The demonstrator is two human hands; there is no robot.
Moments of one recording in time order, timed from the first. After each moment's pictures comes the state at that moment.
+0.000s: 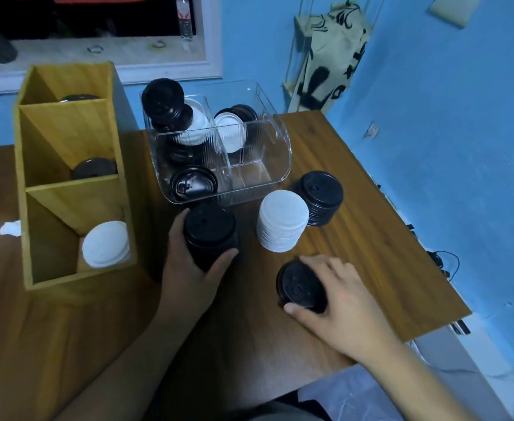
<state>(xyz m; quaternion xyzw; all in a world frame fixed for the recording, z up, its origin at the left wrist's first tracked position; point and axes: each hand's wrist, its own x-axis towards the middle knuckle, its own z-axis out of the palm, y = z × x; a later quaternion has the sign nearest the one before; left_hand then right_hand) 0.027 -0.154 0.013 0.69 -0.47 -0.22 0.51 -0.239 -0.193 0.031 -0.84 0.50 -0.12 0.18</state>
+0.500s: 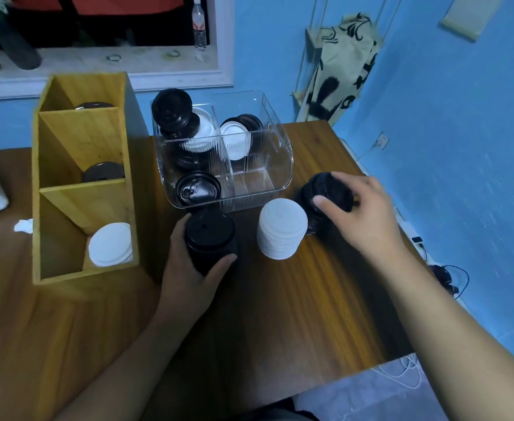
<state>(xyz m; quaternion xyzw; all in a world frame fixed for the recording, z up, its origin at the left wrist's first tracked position) 0.022 -0.154 0.017 0.70 -0.46 -0.22 0.50 -0.228 -0.320 0.086 -0.74 0.56 -0.30 0.20</state>
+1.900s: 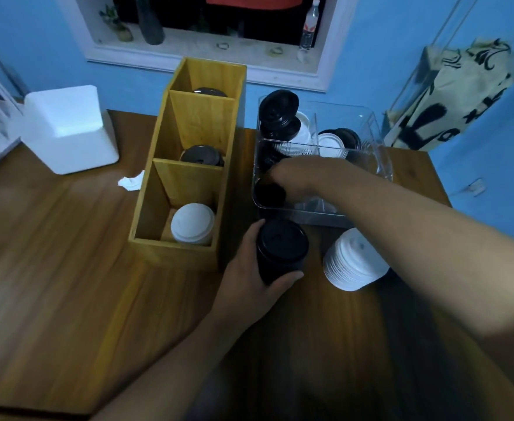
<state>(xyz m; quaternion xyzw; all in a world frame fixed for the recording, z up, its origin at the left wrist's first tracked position) 0.022 -0.147 0.015 0.73 -0.44 -0.22 0.48 0.037 -0.387 0.103 -0.97 0.12 0.22 -0.04</state>
